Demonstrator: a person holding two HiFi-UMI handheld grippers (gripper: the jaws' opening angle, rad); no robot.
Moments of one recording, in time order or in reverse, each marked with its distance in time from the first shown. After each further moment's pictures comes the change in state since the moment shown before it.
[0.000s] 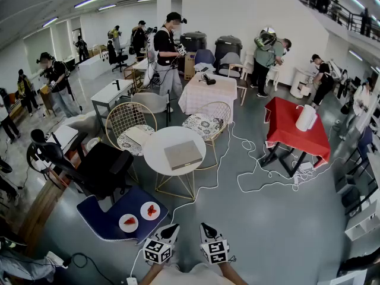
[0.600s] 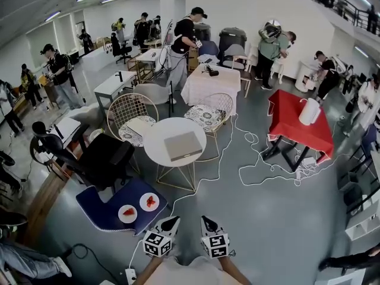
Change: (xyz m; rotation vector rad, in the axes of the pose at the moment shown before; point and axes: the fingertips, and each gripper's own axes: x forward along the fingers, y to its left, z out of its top) left arm 0.020 -0.018 0.008 0.019 -0.006 0.014; right arm -0.006 -0.024 -0.002 0.023 -0.020 0.026
